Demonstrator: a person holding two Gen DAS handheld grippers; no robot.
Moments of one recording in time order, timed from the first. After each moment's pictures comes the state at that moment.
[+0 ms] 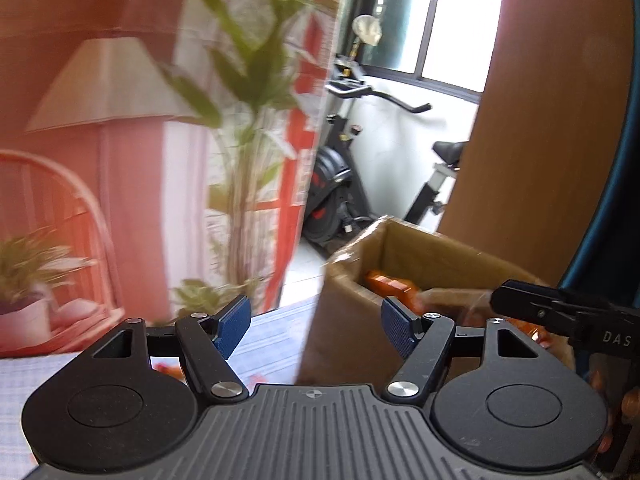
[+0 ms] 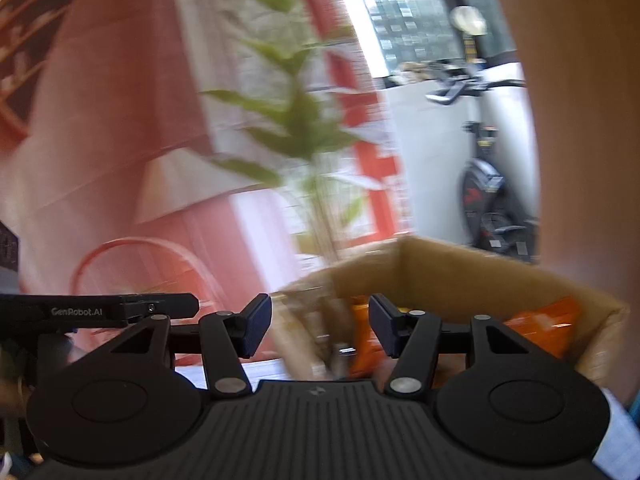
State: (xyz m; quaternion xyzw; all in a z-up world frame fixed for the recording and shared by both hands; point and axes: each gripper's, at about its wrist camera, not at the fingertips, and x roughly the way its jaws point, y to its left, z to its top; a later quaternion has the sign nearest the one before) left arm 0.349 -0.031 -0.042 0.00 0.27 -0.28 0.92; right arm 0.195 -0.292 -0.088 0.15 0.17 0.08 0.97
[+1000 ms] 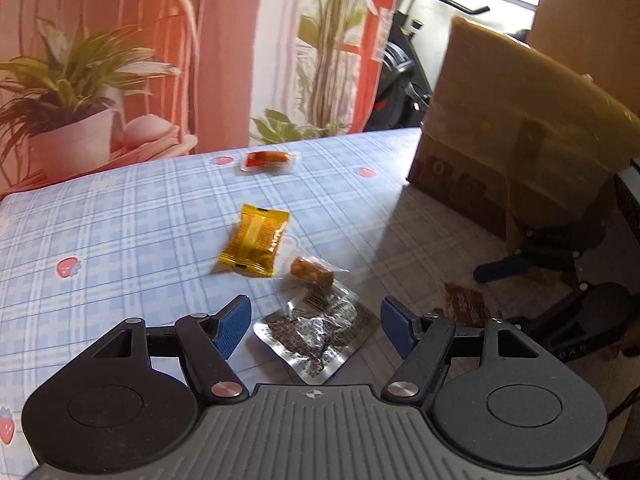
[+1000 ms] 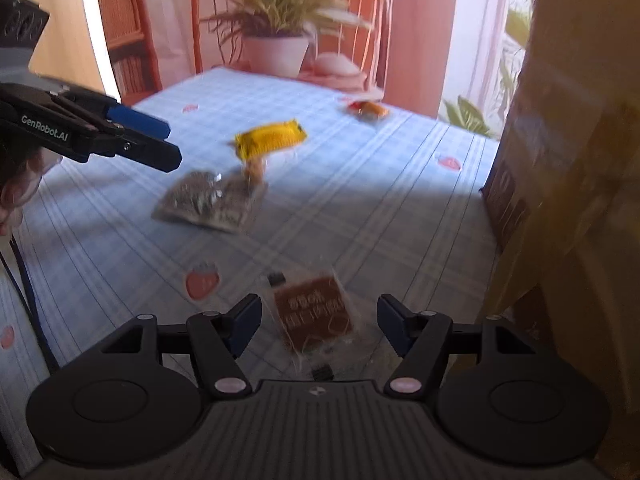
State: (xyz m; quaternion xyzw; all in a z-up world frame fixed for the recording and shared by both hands) left arm 0.313 0.064 -0.218 0.04 0.38 -0.23 0.89; right arm 0.237 -0.163 -0.301 -0.11 0.40 0.28 0.87
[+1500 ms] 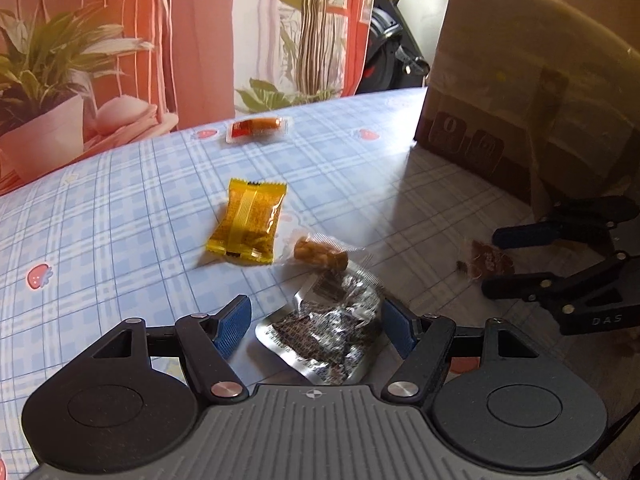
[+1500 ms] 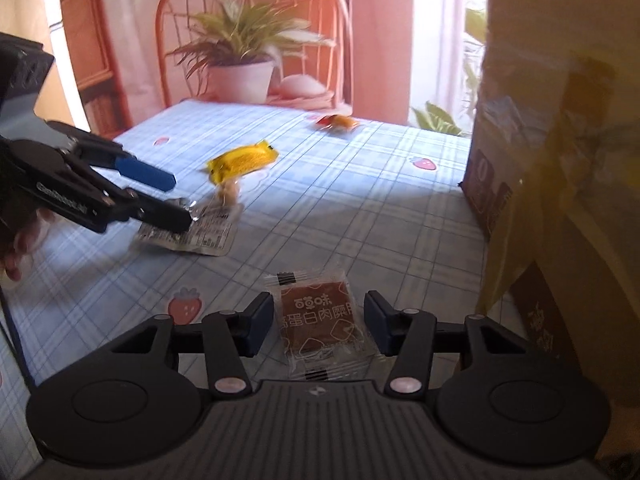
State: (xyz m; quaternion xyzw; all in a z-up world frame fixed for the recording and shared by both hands) left arm 0.342 0.059 -0.249 0.08 0.41 -0.25 0.87; right arm 0.232 -0.169 -0.304 -0.04 0.35 0.23 0.90
